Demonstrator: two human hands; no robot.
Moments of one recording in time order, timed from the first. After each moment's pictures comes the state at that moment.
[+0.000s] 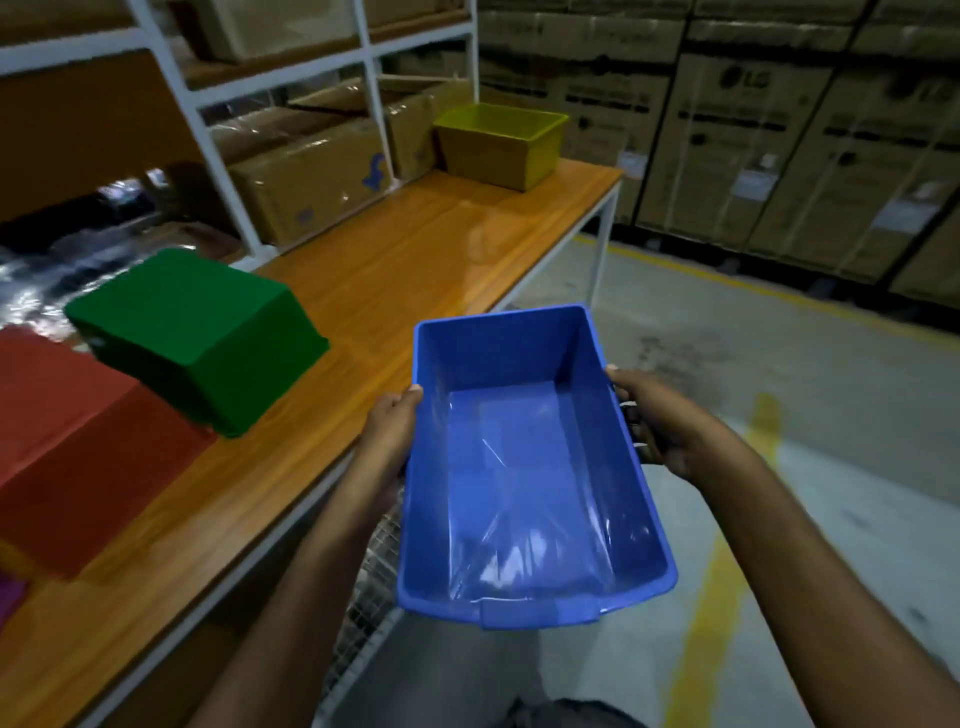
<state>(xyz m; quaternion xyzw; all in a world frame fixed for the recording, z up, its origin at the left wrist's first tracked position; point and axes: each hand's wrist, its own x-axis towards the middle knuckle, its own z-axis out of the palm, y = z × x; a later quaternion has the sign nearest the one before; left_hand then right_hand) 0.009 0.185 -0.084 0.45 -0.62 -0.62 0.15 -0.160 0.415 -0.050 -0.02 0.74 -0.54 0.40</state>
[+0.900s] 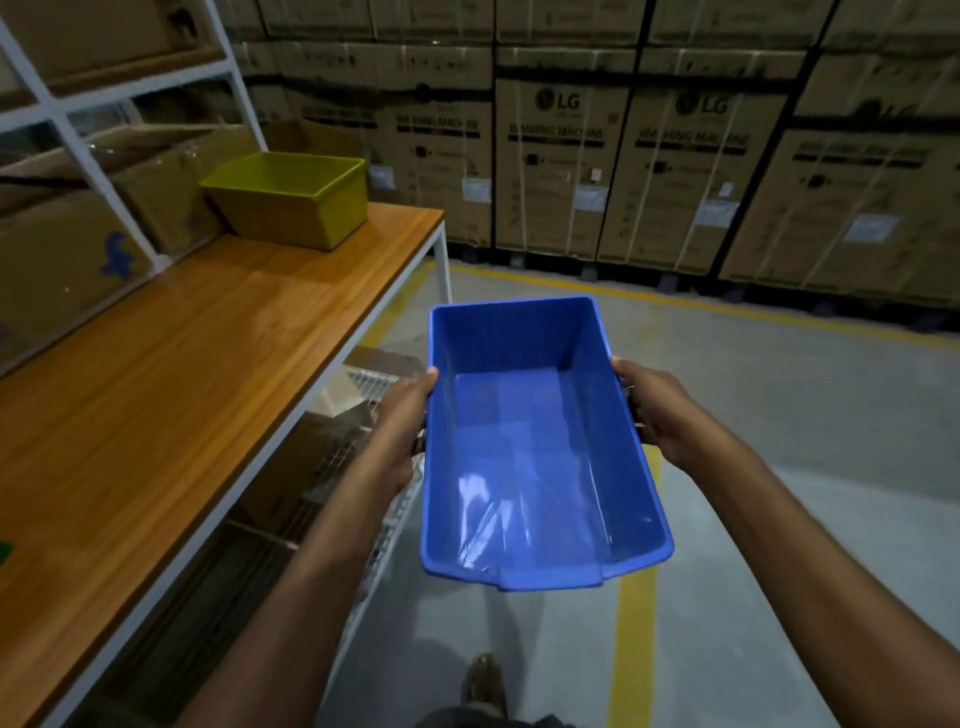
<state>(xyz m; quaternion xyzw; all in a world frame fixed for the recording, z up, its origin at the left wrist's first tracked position) -0.339 0.300 -0.078 0.30 -0.65 -0.70 0.06 -0.444 0.559 -0.068 0.05 0.75 -0.62 0.22</state>
